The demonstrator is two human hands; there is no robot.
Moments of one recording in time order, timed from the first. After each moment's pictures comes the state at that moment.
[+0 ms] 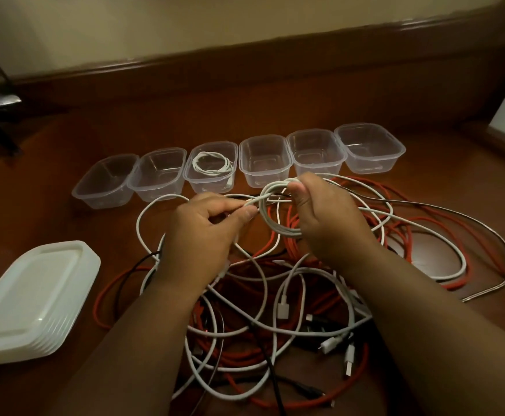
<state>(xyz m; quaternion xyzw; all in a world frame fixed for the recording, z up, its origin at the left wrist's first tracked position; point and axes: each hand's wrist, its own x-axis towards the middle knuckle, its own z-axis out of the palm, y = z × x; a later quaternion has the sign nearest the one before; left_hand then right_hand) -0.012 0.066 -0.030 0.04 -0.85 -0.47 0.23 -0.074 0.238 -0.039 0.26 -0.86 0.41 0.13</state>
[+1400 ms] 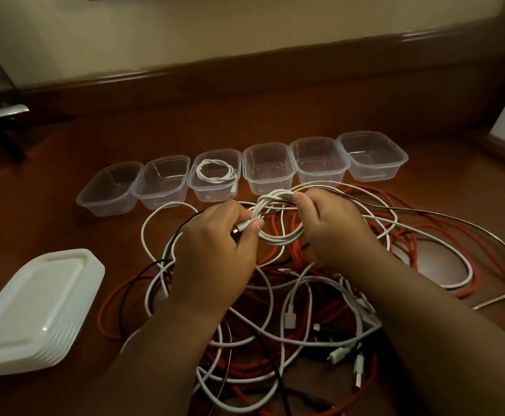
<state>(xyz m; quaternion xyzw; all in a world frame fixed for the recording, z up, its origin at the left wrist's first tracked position) -0.009 0.071 -0.039 -0.05 -0.89 -0.25 0.37 -0.077 0.236 -0.036 0.20 -0.88 0.43 0.07</state>
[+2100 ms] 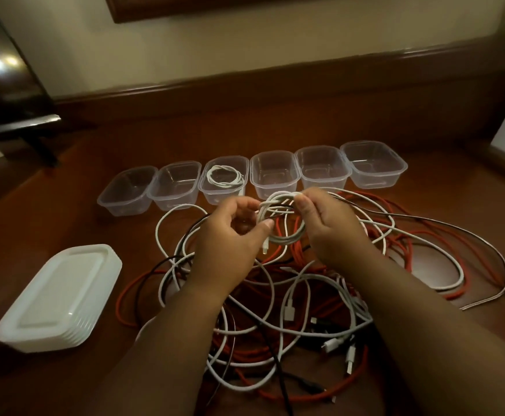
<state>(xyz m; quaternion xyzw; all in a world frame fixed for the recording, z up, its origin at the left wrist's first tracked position) -0.010 0.081 -0.034 0.05 -0.82 -0.52 0.23 -0.075 0.238 -0.038 0.26 -0.83 0.49 0.08</state>
